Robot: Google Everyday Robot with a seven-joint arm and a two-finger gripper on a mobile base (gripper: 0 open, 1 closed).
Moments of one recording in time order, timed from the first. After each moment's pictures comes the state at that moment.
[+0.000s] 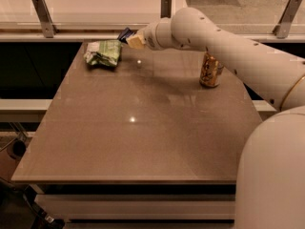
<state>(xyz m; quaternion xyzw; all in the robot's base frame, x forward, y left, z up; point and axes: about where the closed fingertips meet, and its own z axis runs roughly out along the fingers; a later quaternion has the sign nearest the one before) 0.809 0.042 0.907 -0.38 0.73 0.13 0.55</state>
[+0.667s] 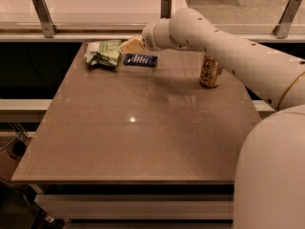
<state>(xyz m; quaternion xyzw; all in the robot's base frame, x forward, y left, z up) 0.809 0.046 0.904 -0.38 0.73 0.14 0.54</state>
